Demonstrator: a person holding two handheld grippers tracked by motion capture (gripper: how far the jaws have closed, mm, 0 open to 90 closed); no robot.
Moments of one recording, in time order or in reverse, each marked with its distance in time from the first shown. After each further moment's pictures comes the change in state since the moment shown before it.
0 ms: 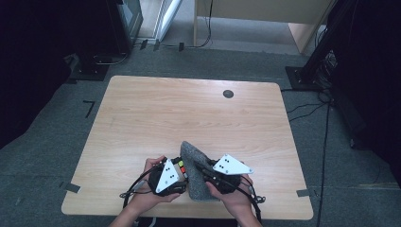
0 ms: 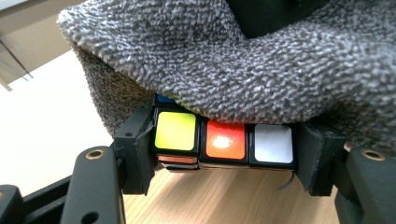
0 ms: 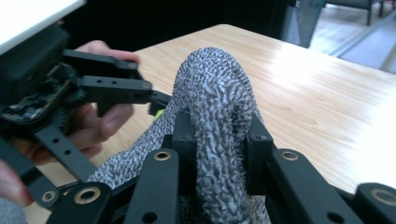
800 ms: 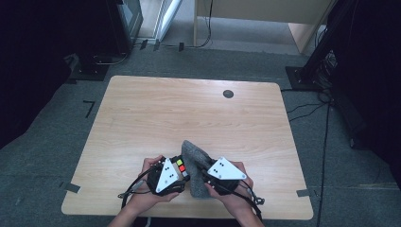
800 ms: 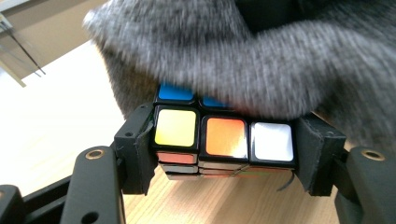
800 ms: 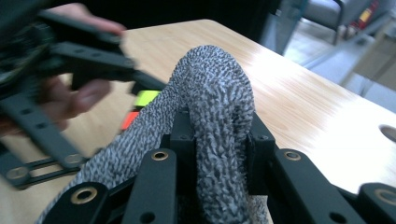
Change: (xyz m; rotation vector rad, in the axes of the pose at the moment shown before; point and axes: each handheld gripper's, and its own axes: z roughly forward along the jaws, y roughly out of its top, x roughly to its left) left arm 0.001 0.002 -0.005 0.006 0.023 0.004; right arm 0.007 0.003 -0.001 0.027 -0.113 -0.143
